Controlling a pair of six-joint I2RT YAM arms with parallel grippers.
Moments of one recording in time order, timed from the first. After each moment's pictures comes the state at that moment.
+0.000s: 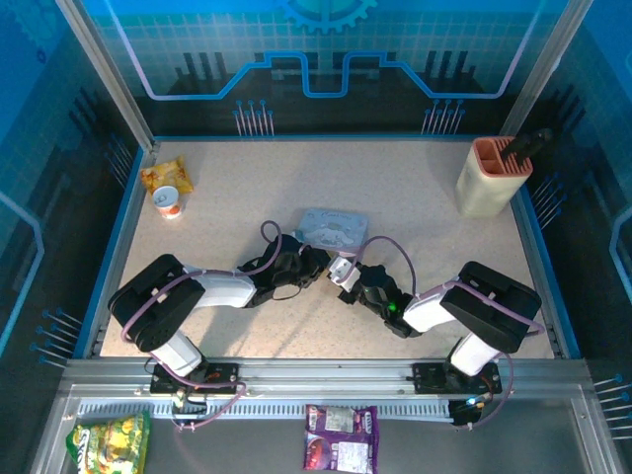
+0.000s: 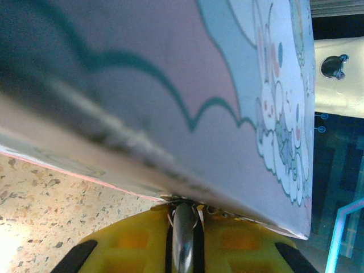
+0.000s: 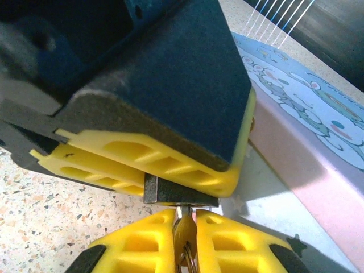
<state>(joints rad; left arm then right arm) -0.71 1.61 0.59 0.51 0.20 -1.40 0.88 1.61 0.34 0.88 0.19 -0.30</state>
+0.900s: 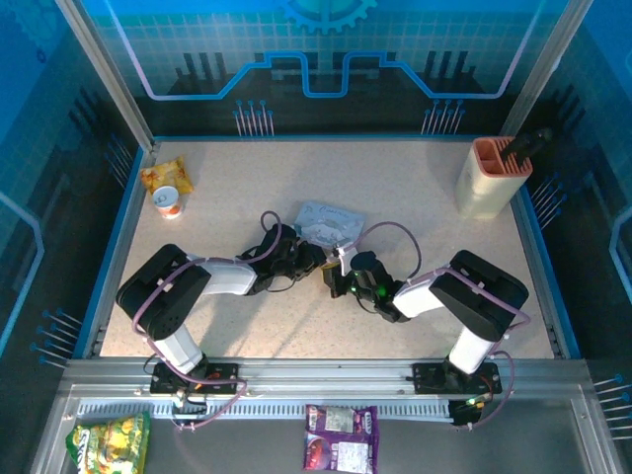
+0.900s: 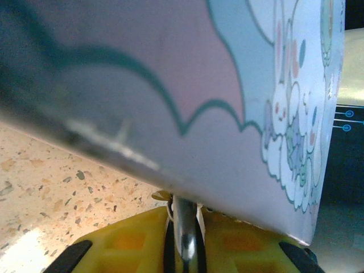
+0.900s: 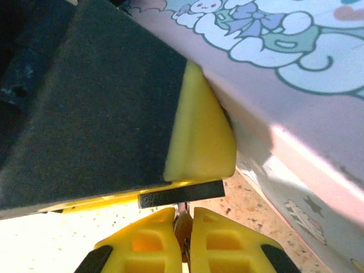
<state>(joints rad) -0.60 1.68 0.66 0.40 0.28 -1.21 0.80 1.70 0.47 0.74 -0.04 0.41</state>
